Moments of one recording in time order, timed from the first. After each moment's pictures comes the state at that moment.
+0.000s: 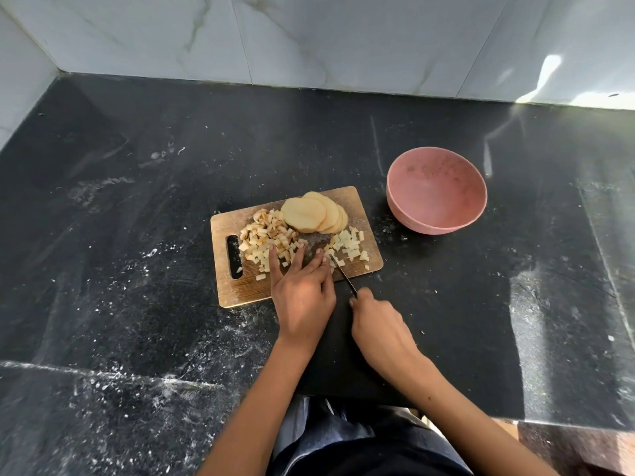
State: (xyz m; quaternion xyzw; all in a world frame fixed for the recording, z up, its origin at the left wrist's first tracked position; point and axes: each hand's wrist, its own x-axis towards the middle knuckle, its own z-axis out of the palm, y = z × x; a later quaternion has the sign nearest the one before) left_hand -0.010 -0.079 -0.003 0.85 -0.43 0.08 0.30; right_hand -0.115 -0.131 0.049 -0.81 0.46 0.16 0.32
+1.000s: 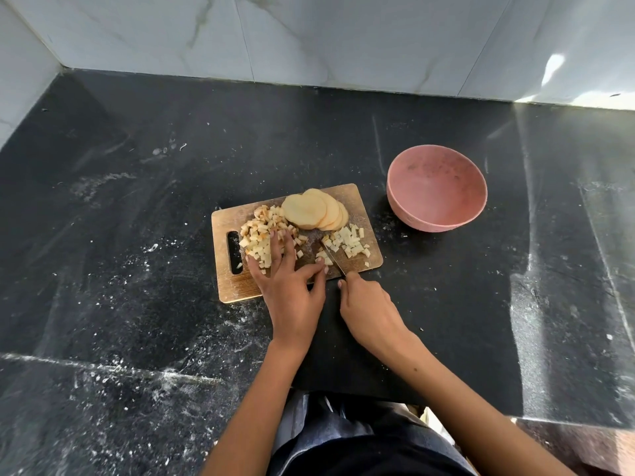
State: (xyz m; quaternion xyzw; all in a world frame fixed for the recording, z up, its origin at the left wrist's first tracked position) left_hand -0.005 -0.068 -0.011 0.86 -0.37 0.03 0.35; right_hand -0.095 -0.139 0.052 -0.82 0.45 0.13 0.34
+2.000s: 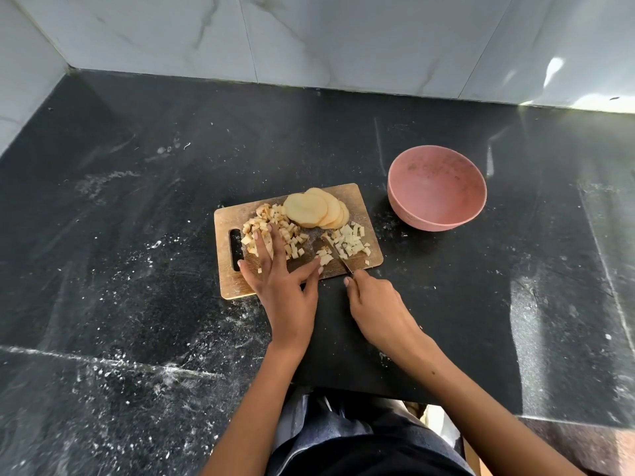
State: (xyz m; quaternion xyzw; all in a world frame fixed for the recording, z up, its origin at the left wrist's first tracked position) left_hand -0.014 -0.064 0.002 0.85 -0.32 0.05 0.42; right_hand -0.111 -0.142 0.057 -0.83 0.42 0.08 0.36
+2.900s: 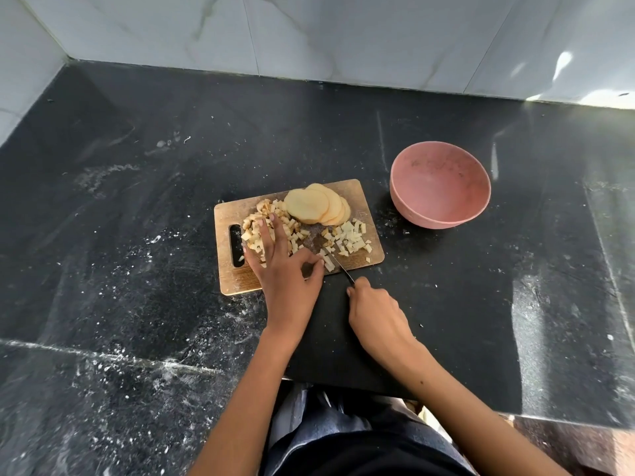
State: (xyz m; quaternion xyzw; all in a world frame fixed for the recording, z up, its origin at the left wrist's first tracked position) left_hand 0.004 -0.068 -0.002 0.87 -0.35 -0.02 0.34; right_hand -0.110 -0.131 0.049 -0.83 0.45 0.15 0.30
